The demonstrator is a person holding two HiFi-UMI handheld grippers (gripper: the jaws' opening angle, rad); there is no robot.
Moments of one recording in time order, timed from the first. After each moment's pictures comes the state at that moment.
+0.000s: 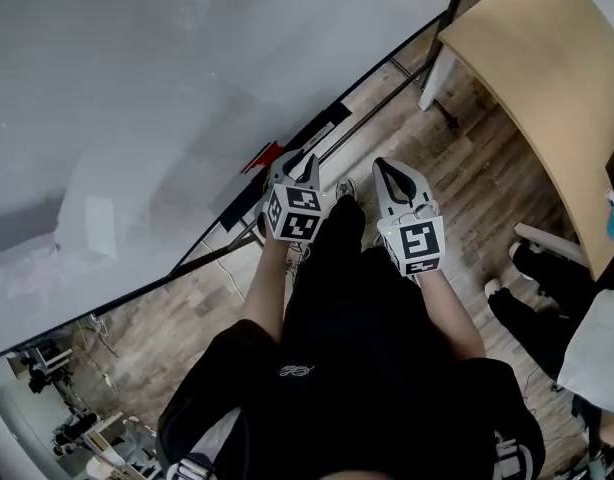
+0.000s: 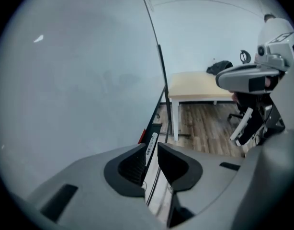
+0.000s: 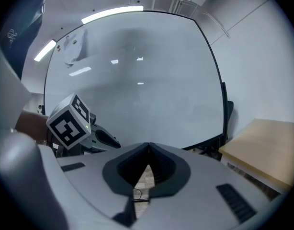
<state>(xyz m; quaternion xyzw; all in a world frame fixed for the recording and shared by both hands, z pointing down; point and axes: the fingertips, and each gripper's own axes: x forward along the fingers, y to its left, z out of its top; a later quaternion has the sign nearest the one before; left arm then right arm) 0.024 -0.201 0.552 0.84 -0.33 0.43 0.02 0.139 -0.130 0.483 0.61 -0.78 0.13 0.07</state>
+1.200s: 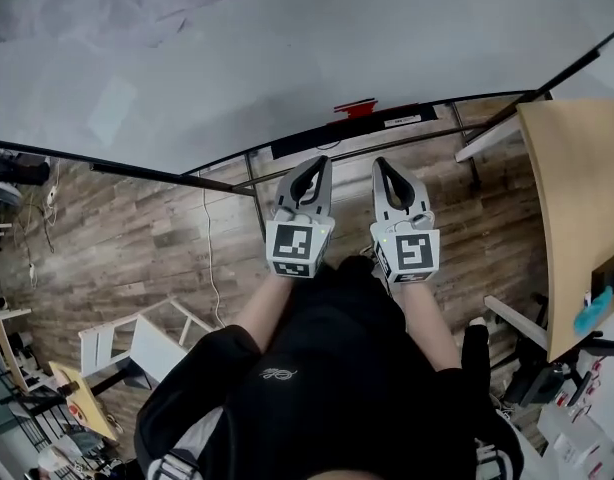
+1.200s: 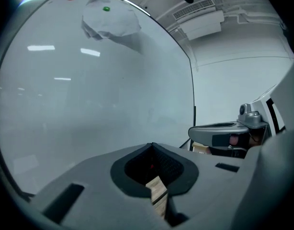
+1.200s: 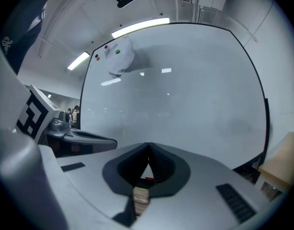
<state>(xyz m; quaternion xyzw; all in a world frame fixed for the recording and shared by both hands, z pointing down) -0.149 -0.094 0.419 0.83 -0.53 0.11 0.06 -0.060 -0.094 0.410 0.50 -0.86 0.05 0.04</state>
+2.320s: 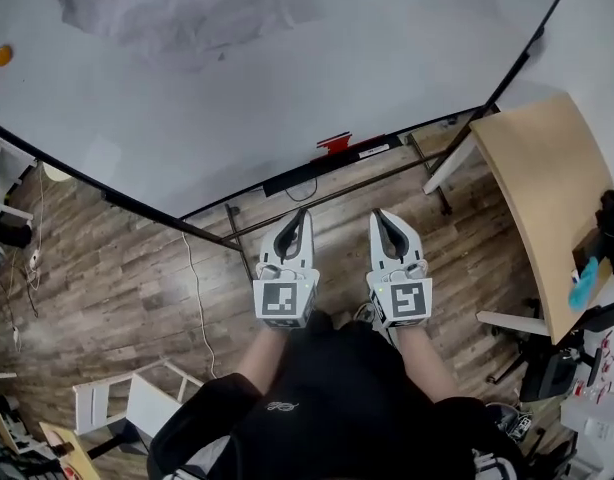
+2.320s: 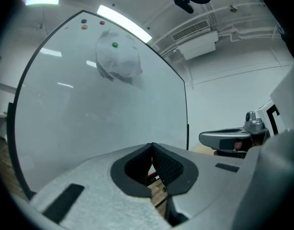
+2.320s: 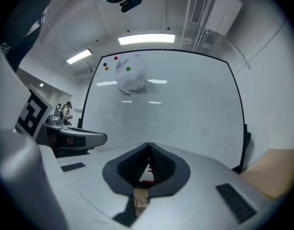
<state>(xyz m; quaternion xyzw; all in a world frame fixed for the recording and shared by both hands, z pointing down) -0.181 0.001 0.348 0.84 -0.53 0.02 0.04 -0.059 0.012 0.346 0.56 -0.83 -0.01 0.03</state>
